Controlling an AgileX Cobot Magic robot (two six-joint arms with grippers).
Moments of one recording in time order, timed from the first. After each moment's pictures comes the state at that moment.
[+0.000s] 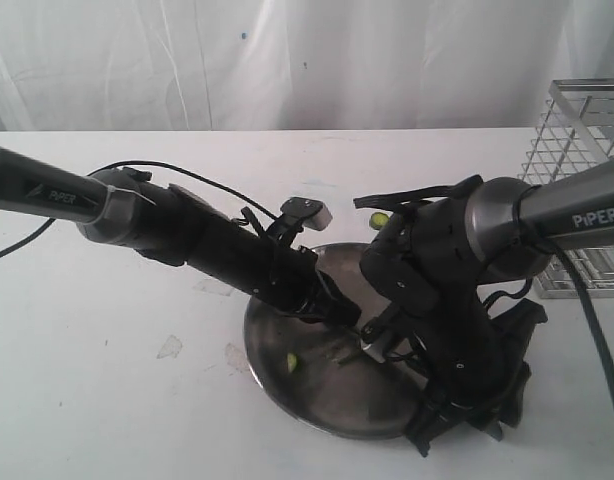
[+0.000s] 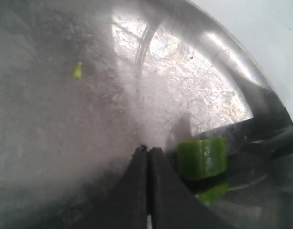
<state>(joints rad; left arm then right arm) -0.45 2.21 -1.34 -1.36 0.75 1.41 0.67 1.92 -1.03 -0.36 1.13 0.26</state>
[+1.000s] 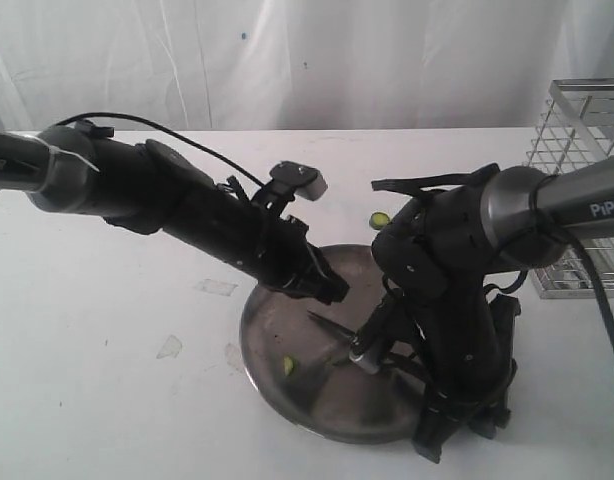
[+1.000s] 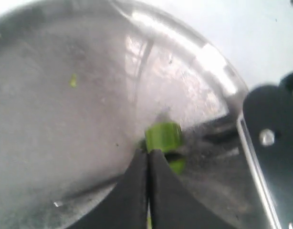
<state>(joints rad) -0.45 2.00 -1.28 -1.21 0.68 1.28 0.65 1.91 -1.03 -0.27 1.07 -0.09</state>
